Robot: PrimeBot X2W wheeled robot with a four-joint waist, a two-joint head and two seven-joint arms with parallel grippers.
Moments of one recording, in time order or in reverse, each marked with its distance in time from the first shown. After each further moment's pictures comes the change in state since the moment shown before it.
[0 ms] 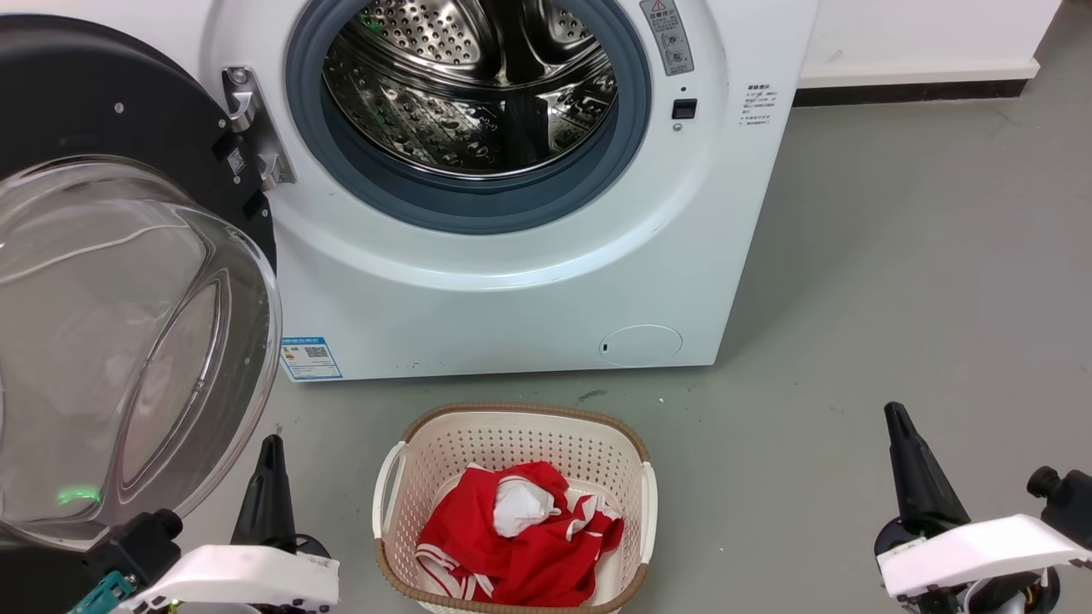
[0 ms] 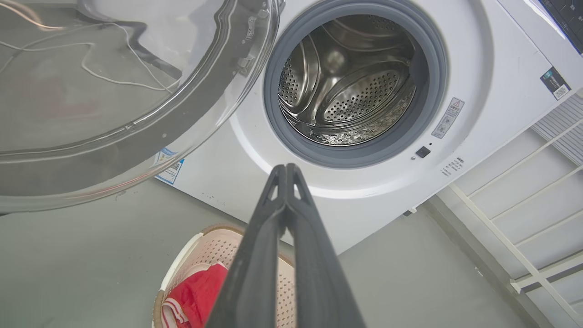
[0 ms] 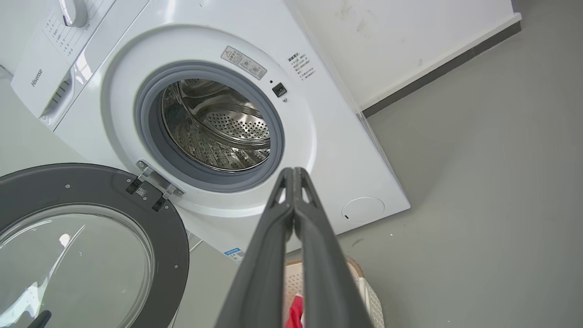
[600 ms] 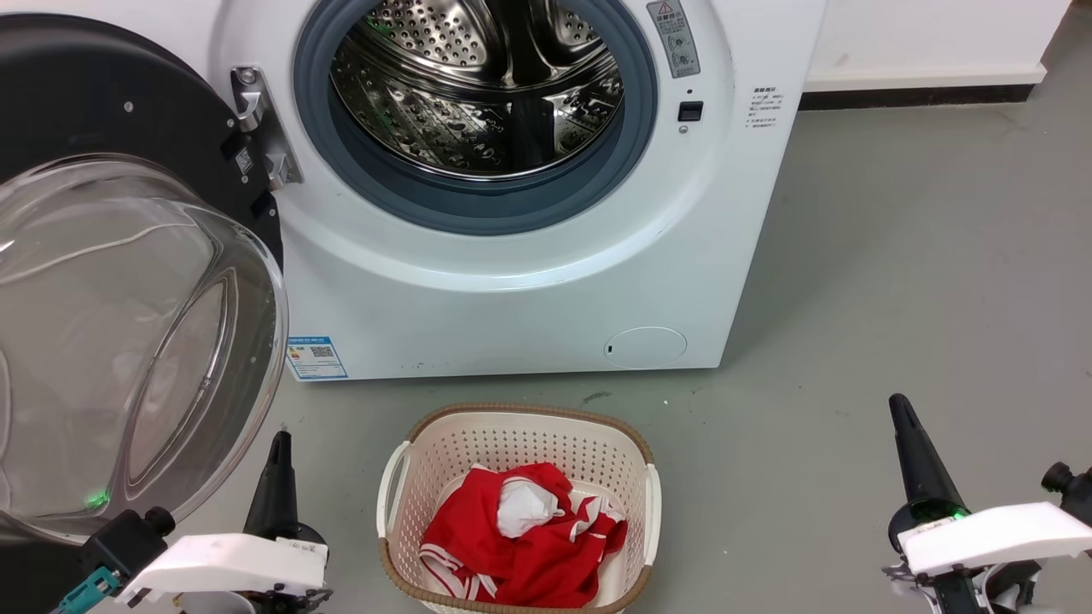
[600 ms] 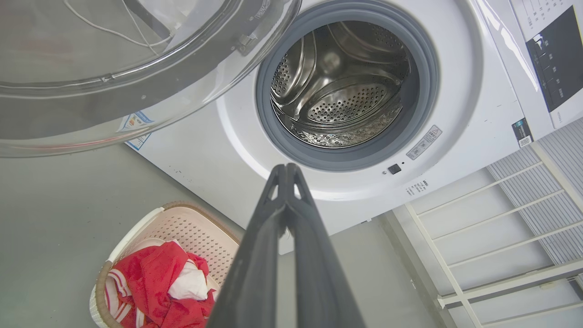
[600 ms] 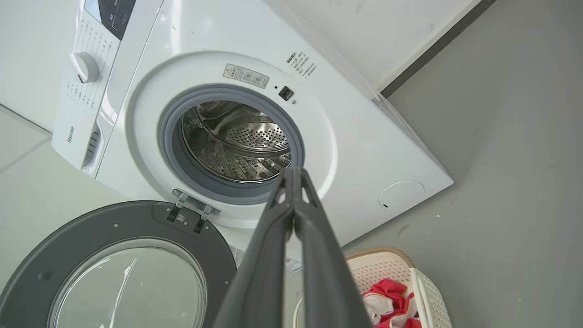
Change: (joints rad) left arm -0.035 -0.002 0.010 0.042 -0.252 -0.025 0.061; right arm -0.035 -0.007 -0.009 0.044 0.258 0.000 0.034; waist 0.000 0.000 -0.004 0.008
